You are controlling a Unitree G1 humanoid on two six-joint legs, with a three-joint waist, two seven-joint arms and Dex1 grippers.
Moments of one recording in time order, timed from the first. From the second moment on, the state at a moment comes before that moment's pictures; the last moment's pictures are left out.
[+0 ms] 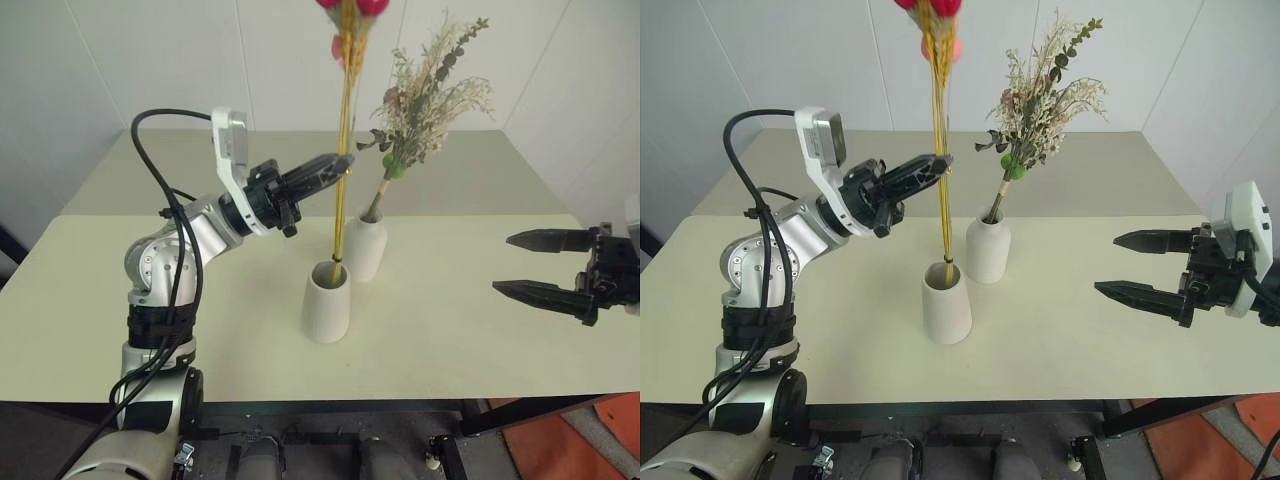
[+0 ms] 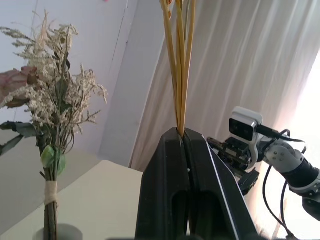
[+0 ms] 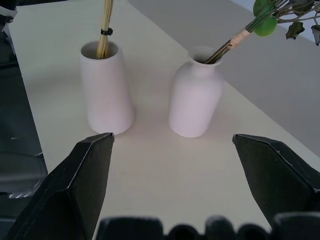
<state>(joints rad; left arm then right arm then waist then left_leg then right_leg) -0.82 0.36 0.13 -0.07 -0.91 0.78 -0.84 -0.17 -1.10 -0.51 -0.25 0.76 0.60 1.21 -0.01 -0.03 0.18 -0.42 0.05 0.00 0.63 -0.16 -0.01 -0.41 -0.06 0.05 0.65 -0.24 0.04</state>
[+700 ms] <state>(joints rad) -0.52 0.68 0.13 -0.21 -0.81 0.74 -1.00 -0.18 -1.10 -0.50 -0.22 0.75 0.59 1.22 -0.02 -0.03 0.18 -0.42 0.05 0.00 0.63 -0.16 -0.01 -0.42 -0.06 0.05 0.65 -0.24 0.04</state>
